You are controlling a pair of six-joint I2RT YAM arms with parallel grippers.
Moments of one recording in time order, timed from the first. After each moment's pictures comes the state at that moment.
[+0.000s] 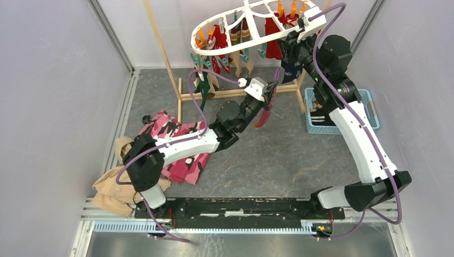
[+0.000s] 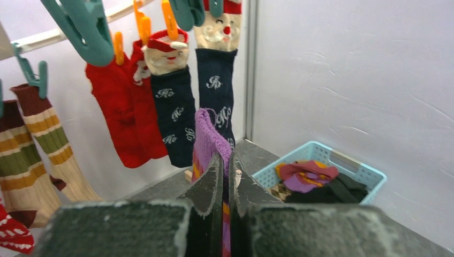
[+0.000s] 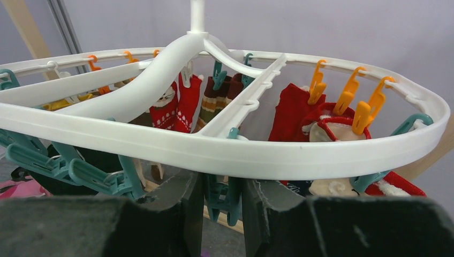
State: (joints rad) left arm -1.00 1.68 1.21 0.86 -0.23 0.11; right arm 0.35 1.39 1.66 -0.17 -0.12 -0.10
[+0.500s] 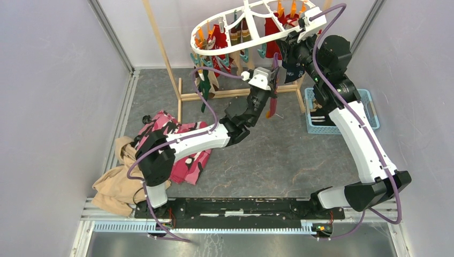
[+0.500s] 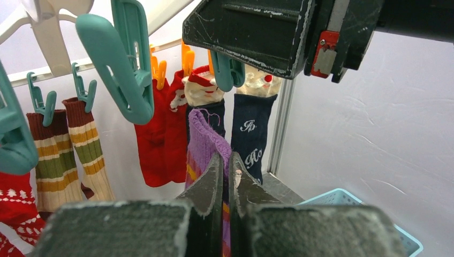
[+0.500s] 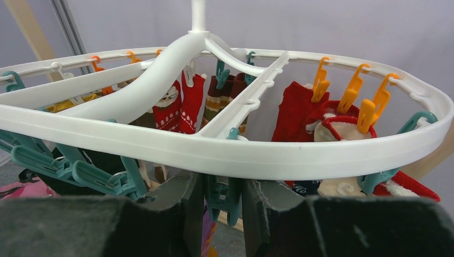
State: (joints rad) left arm -1.02 1.81 1.41 0.93 -0.45 0.15; right arm 0.35 1.39 1.65 -0.16 -0.12 -0.08
